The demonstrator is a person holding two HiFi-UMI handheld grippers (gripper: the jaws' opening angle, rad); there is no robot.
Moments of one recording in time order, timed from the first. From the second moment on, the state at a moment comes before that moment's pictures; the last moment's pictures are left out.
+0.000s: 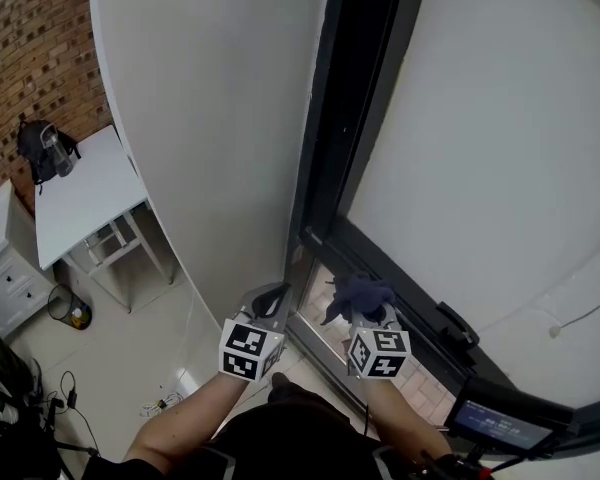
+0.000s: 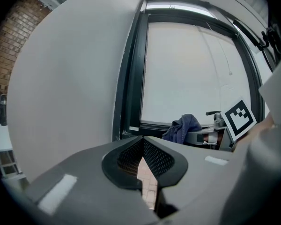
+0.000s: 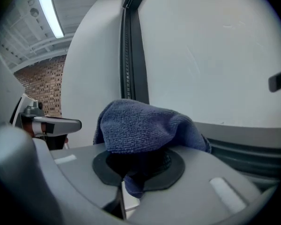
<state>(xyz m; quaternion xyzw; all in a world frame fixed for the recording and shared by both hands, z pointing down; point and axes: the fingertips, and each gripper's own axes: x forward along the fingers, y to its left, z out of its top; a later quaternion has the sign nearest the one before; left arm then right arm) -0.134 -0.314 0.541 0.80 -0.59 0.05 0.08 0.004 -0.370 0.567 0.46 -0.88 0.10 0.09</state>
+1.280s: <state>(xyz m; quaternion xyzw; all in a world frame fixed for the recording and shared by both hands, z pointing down) -0.200 -0.342 0.523 0.85 -0.53 0.06 0.07 -0.104 -0.425 0.565 0.50 -0.85 0.14 0.06</state>
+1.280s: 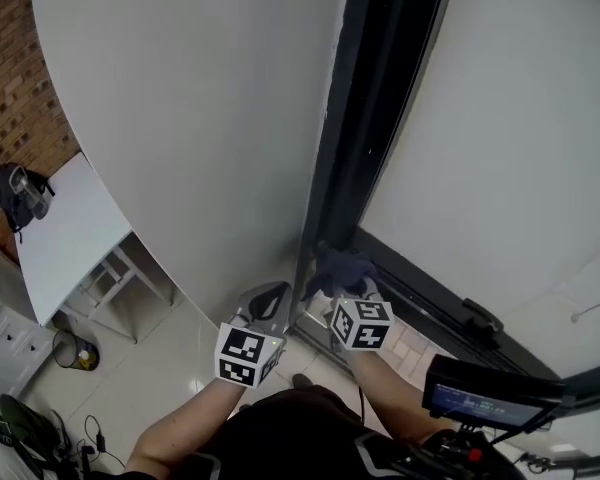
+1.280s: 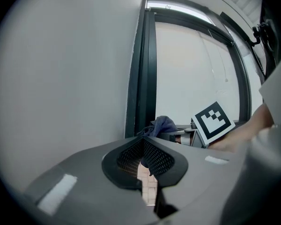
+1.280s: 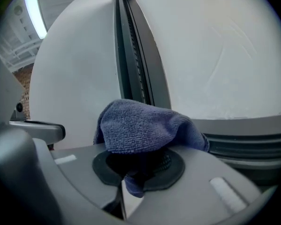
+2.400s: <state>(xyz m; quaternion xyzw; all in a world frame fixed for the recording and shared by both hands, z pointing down) -0.185 -0.347 0.523 0.88 -0.46 0.07 0.06 -0.119 -0.429 0.556 0.51 -0.84 0.15 0.06</state>
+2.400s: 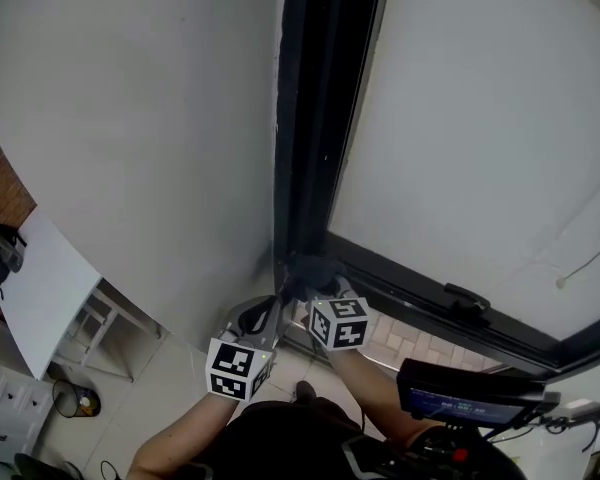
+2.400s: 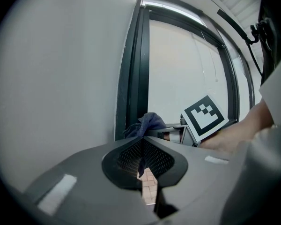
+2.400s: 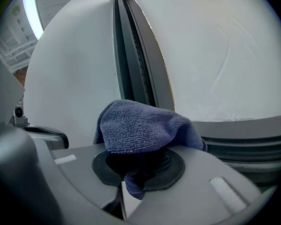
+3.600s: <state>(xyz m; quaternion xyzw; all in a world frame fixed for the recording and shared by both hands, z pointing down) -0.153 -0.350 0.420 0.90 -0.43 0.01 0.03 -0.093 -0.430 0.382 0.51 -0.86 0.02 -0.02</state>
